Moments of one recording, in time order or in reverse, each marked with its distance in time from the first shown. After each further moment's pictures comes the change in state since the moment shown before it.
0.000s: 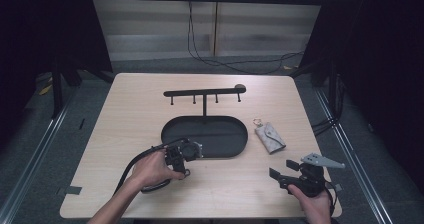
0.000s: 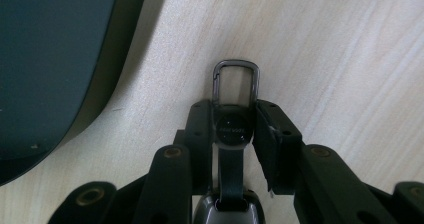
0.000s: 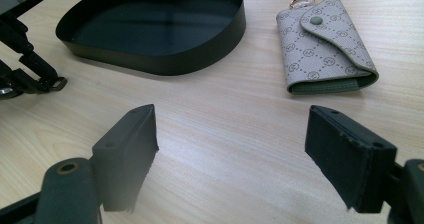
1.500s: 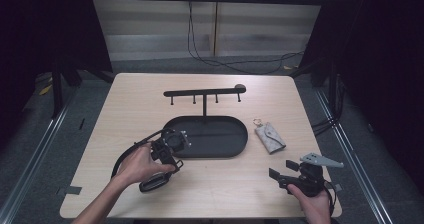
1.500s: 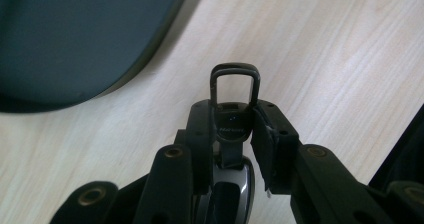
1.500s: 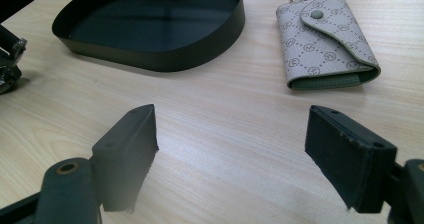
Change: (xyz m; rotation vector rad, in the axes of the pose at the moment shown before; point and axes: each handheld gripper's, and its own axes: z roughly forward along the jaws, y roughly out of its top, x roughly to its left) left arm 0.018 -0.034 -0.043 -0.140 -0.053 -0.144; right arm -0.001 0.000 0.002 0.017 -0.003 0.005
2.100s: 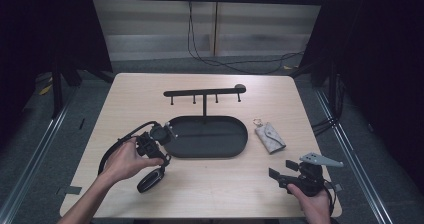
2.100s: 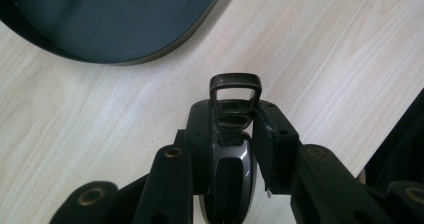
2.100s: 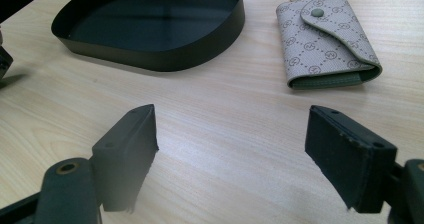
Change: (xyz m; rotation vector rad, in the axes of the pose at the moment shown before) left arm 0.013 -0.021 -0.026 -0.047 0.024 -0.056; right arm -0.001 0.000 0.001 0.006 0.002 0.005
